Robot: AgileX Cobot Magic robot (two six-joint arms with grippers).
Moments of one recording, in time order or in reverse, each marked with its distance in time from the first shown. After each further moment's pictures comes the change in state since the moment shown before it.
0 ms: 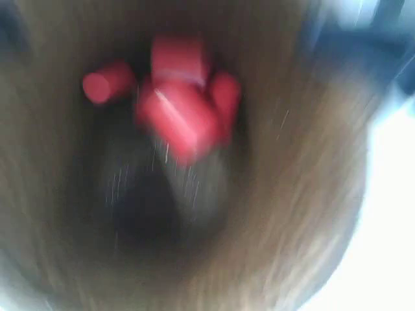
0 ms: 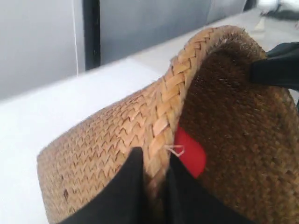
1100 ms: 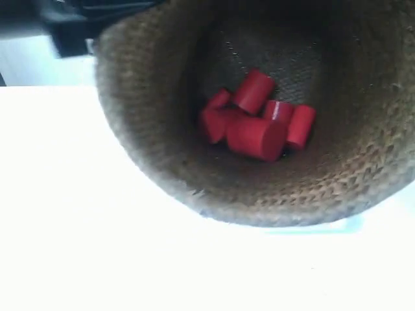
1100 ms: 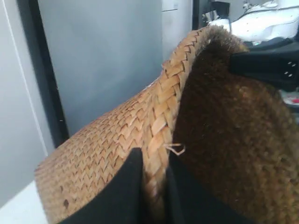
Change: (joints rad) left arm -0.226 0.384 -0.121 -0.591 -0.147 0.828; right arm 0.011 -0.111 -0.018 -0.058 0.520 -0.309
